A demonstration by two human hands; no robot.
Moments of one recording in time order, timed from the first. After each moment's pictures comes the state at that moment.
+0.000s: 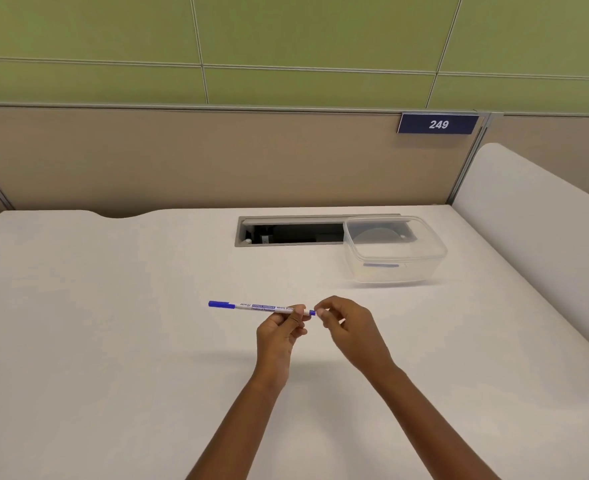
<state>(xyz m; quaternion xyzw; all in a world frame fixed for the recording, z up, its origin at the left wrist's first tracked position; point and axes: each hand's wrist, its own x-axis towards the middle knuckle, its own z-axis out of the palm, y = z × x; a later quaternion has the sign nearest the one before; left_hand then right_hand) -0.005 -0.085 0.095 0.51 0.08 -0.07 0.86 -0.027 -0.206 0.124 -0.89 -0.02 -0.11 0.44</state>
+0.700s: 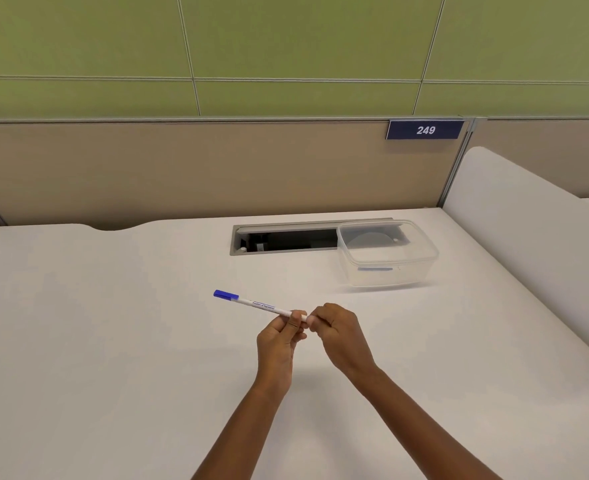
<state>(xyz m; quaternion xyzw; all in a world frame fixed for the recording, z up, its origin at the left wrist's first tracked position) -0.010 -0.091 0.100 0.52 0.07 -0.06 0.85 -0.026 -0.193 0.128 -0.87 0.00 -0.10 0.48</state>
